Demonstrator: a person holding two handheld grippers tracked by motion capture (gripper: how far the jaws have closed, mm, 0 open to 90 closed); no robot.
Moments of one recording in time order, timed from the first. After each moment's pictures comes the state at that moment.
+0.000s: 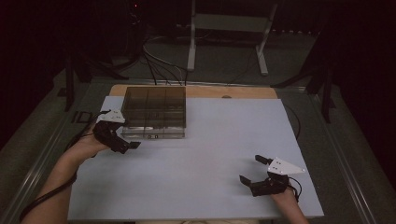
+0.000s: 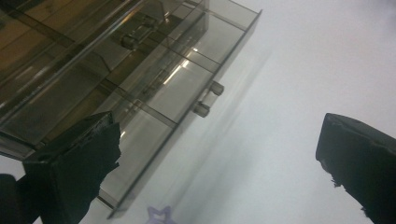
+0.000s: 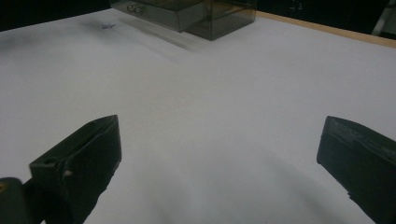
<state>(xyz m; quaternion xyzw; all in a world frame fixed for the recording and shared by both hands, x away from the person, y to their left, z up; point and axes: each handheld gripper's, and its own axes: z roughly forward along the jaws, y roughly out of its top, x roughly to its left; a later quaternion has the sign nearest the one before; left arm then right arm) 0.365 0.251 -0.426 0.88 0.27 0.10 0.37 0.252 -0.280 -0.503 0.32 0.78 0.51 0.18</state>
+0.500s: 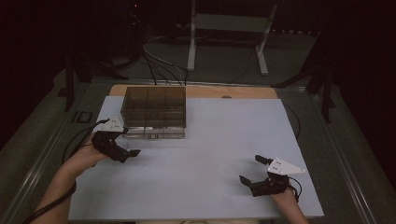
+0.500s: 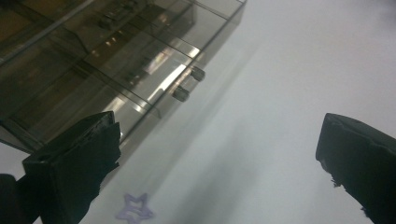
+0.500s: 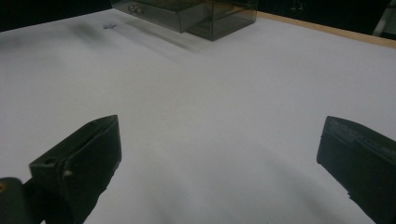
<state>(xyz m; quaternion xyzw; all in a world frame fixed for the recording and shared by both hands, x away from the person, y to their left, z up) 0.342 0.250 -0.440 0.88 0.27 0.10 0.37 0.252 -0.279 -0.503 0.32 0.78 0.51 0.18</state>
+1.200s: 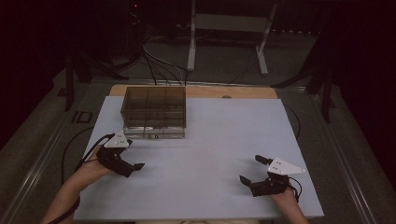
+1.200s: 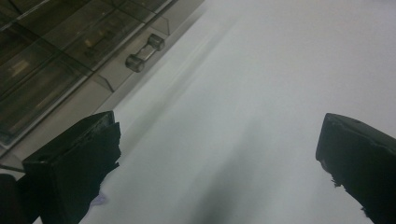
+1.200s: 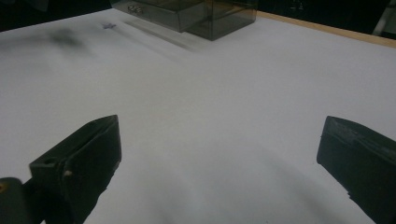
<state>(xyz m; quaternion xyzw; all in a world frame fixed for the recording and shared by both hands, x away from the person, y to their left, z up) 0.310 0.235 -0.465 0.89 0.26 0.11 0.36 0.251 -0.280 -0.503 0.32 0.78 0.51 0.17</state>
